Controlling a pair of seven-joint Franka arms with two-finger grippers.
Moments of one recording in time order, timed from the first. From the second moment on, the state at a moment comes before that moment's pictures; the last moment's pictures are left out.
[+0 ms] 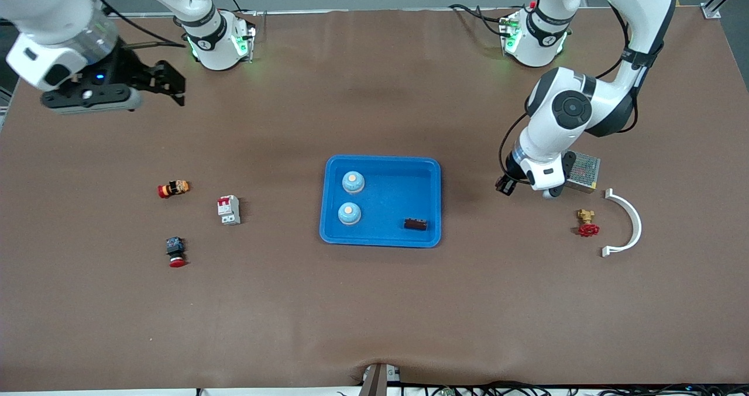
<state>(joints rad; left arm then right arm) 0.06 0.22 -0.43 -2.22 0.09 2.48 -1.51 0.08 -0.15 0.12 -1.75 0.03 1.57 0.11</state>
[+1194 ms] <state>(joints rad) -0.21 0.48 -0.46 -1.91 0.16 2.48 -2.23 -0.11 -0.14 0.11 -1.75 0.03 1.61 -0.05</state>
